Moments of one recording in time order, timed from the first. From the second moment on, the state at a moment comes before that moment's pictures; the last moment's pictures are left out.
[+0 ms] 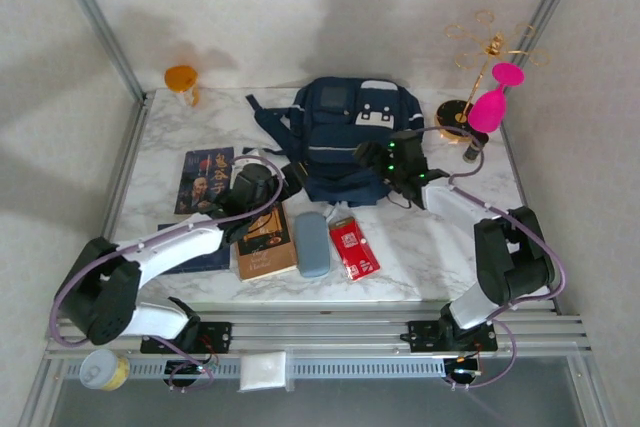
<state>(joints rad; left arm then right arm) -0.61 1.38 0.73 0.12 -0.18 -0.94 0.36 1.57 0.94 -0.07 -0.08 0.85</state>
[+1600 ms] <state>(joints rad) -0.74 1.70 0.91 0.19 -0.17 -1.11 0.24 1.75 1.00 -0.02 -0.29 0.76</state>
